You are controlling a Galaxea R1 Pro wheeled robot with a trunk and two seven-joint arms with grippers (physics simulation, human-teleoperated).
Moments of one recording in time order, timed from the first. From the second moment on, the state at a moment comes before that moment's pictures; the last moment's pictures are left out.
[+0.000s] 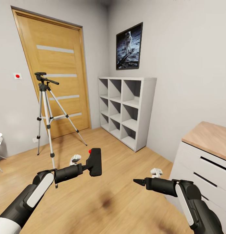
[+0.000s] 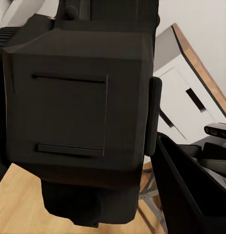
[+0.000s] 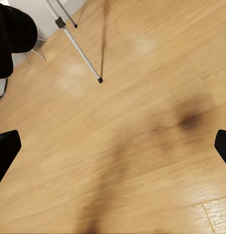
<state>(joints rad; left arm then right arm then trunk) -0.49 0.29 -0.25 -1.18 0.90 0.73 -0.51 -0.32 -0.07 -0.11 -1.40 -0.12 0.99 0.75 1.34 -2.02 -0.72</state>
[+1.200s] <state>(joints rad) -0.49 0.29 -0.25 -1.17 0.90 0.73 -0.51 -0.32 -0.07 -0.11 -1.40 -0.12 0.99 0.75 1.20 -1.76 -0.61</state>
